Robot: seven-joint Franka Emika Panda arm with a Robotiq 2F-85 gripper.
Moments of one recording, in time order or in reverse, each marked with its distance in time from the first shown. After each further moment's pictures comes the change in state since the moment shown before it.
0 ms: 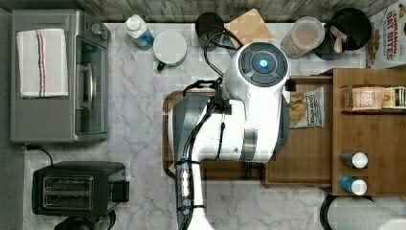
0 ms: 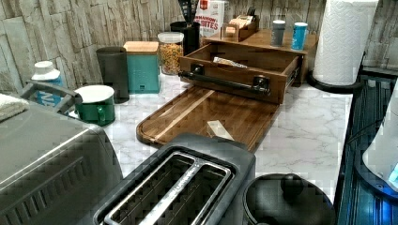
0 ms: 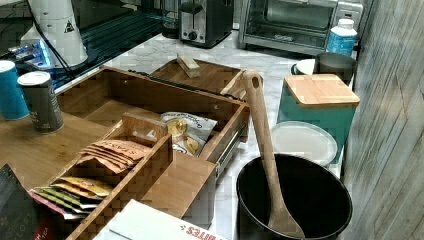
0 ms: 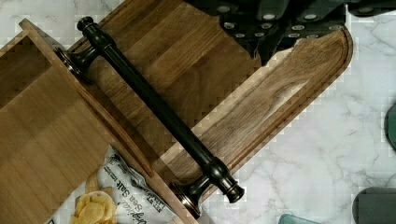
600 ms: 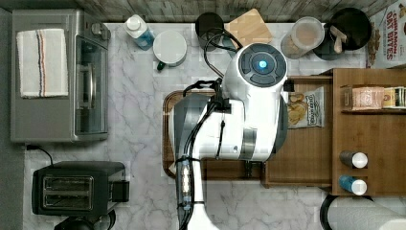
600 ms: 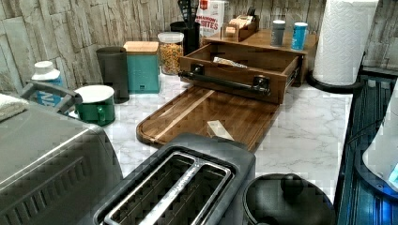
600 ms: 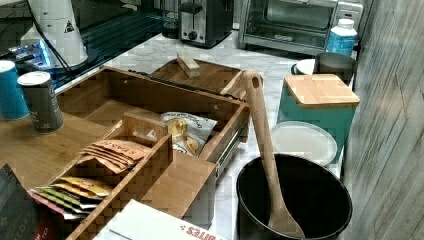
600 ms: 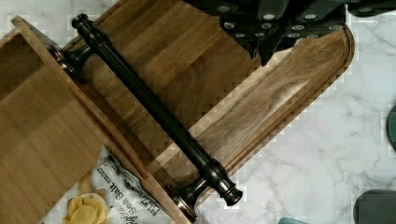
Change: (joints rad) arm 0.001 0.007 0.000 -0.028 0.009 0.038 -0.006
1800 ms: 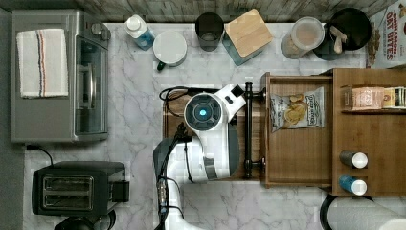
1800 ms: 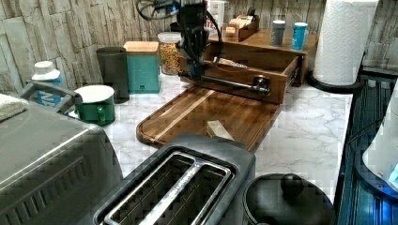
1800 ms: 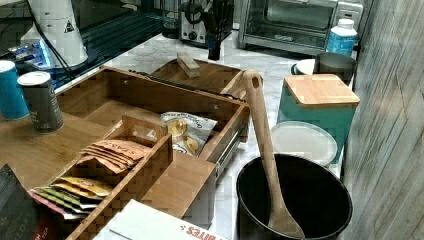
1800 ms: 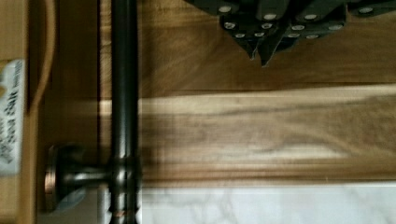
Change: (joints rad) arm 0.077 0.005 0.041 -0.388 -0.196 0.439 -0.455
